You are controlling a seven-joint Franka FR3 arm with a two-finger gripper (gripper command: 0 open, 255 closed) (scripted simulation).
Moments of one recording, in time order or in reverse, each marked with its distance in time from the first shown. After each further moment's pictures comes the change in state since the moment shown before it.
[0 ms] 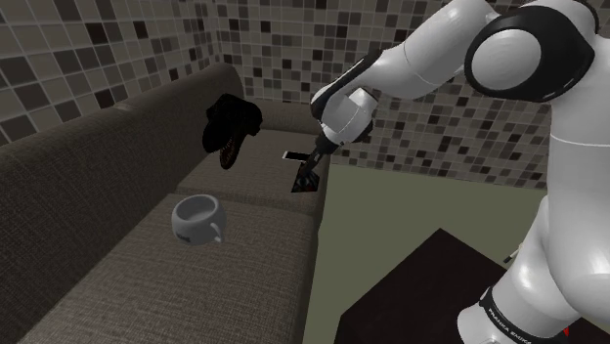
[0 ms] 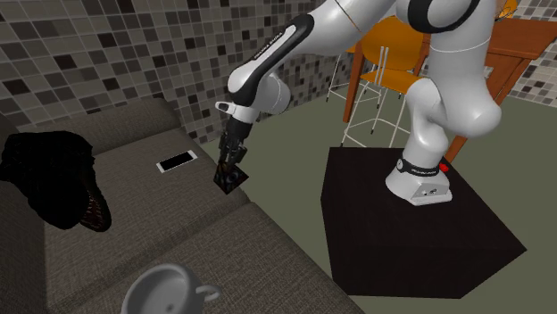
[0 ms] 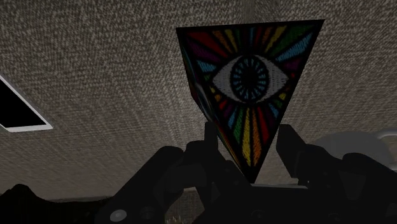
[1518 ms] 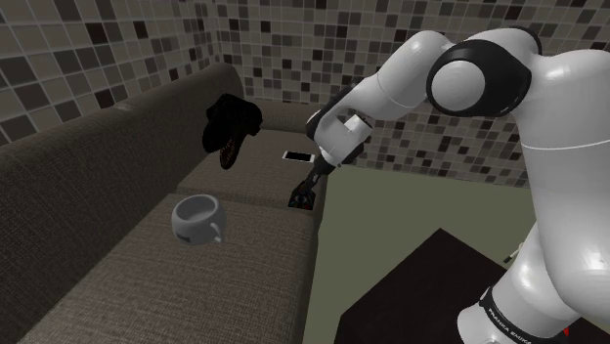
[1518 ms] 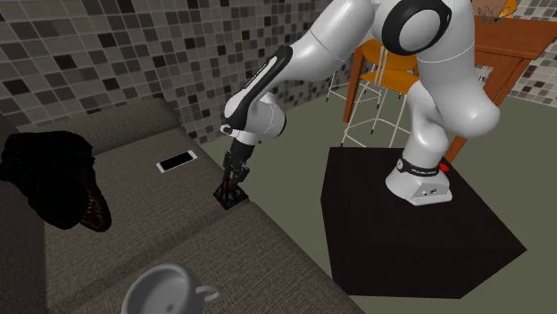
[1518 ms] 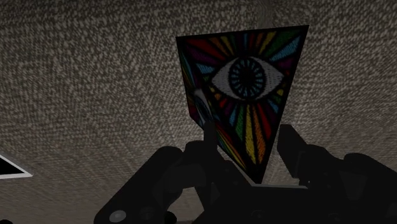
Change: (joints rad) arm -0.065 0.170 0.086 0.053 0.215 0.056 -0.212
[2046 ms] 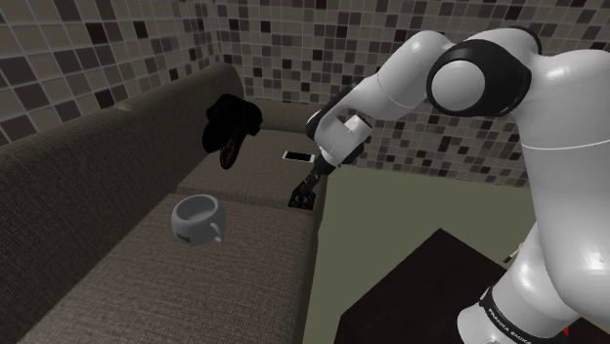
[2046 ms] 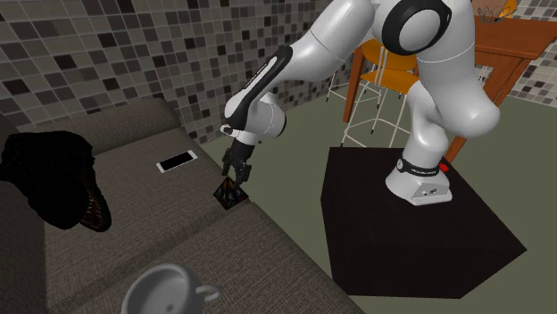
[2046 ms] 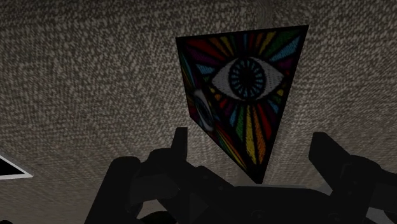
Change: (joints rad) arm 0.000 0.000 -0.001 -0.001 -0.001 0.000 0.000
